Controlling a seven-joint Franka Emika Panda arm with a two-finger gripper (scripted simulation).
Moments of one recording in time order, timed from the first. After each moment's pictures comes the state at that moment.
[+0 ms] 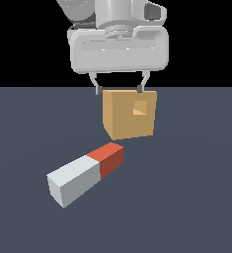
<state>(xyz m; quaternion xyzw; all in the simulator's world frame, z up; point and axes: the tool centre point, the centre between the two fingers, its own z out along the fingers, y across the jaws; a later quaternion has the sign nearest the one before) 0.010 0.002 0.189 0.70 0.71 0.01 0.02</state>
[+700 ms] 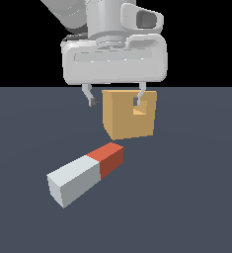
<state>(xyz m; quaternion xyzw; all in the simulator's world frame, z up) -0.003 -0.025 0.164 0.75 0.66 0.01 0.01</state>
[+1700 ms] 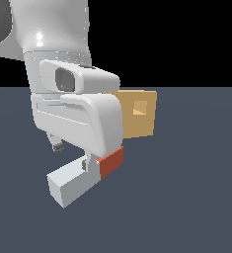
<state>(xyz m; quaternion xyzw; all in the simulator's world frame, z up) -0.079 -0.097 0.076 0.90 0.44 0.00 0.00</state>
